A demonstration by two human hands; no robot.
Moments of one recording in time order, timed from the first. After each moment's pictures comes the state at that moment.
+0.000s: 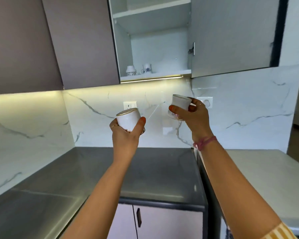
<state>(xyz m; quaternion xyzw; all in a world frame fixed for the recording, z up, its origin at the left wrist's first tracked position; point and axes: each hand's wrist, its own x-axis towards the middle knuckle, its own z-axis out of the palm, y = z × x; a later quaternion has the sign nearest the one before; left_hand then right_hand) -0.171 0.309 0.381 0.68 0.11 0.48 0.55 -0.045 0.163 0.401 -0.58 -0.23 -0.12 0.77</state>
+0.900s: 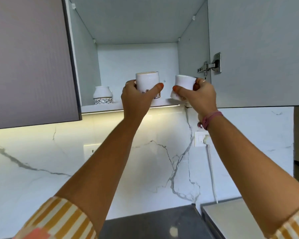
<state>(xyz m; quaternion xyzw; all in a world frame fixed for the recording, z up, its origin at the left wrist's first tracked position) 0.220 0.476 0.557 0.71 -0.08 0.48 0.51 0.258 0.316 0.549 -0.63 -0.16 -0.40 0.64</state>
